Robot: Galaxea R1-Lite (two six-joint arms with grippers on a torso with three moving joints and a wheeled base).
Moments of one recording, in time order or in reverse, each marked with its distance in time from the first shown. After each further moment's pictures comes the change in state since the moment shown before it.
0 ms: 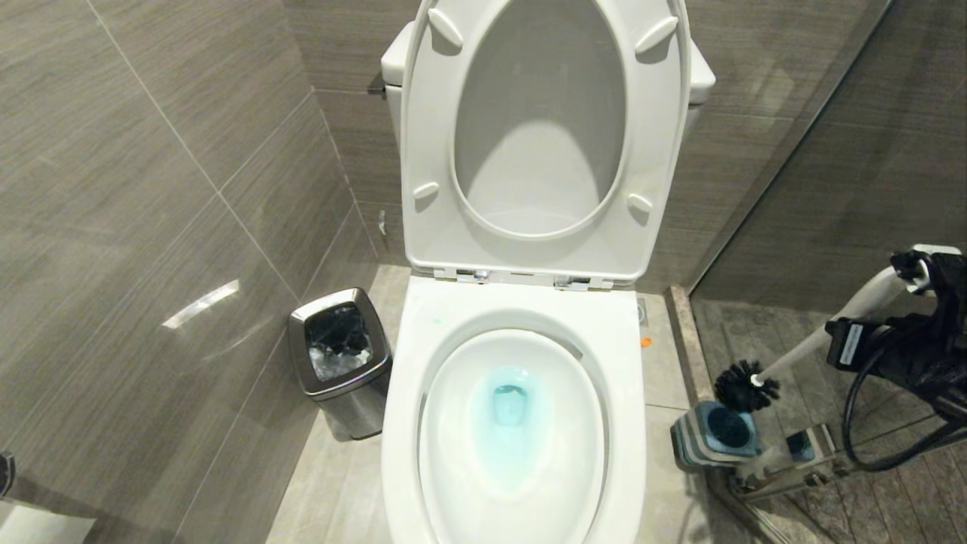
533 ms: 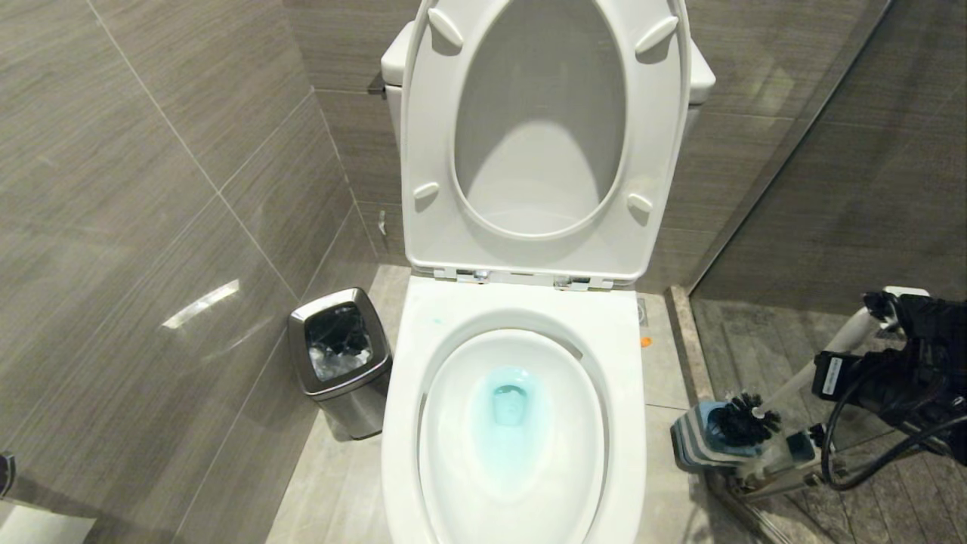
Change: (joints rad) left arm -0.001 0.000 0.000 0.000 0.000 0.000; right arm -0.047 0.149 0.093 -0.171 -0.005 0.006
